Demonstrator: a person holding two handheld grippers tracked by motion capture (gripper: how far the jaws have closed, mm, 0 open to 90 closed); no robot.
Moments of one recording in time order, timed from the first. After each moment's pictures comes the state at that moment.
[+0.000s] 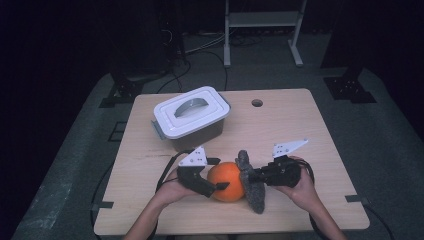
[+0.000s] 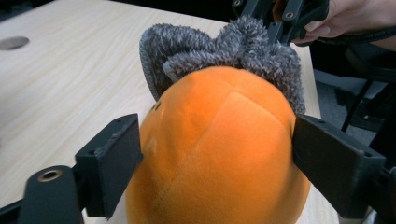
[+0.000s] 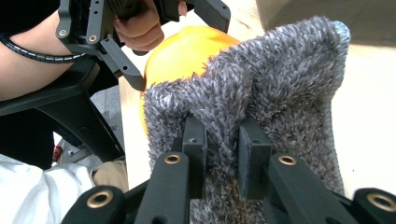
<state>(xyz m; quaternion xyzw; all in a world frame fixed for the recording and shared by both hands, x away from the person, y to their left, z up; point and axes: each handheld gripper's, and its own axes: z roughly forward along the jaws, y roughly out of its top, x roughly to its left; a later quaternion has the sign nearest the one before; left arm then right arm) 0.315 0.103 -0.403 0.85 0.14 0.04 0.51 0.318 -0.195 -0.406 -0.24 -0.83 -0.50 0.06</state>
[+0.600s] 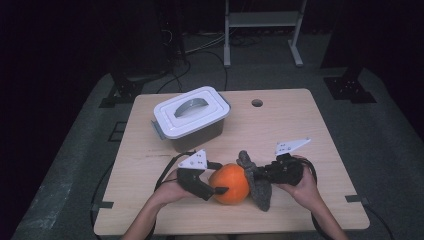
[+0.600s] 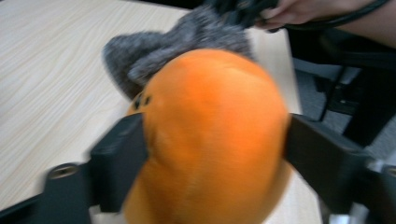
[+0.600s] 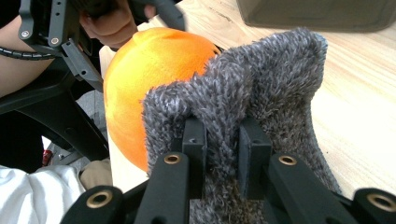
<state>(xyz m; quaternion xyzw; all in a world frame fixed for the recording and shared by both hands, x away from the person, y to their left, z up) 0.315 0.103 -0.407 0.86 0.11 0.01 0.49 0.324 -0.204 -0.411 -0.27 -0.83 -0.49 0.05</state>
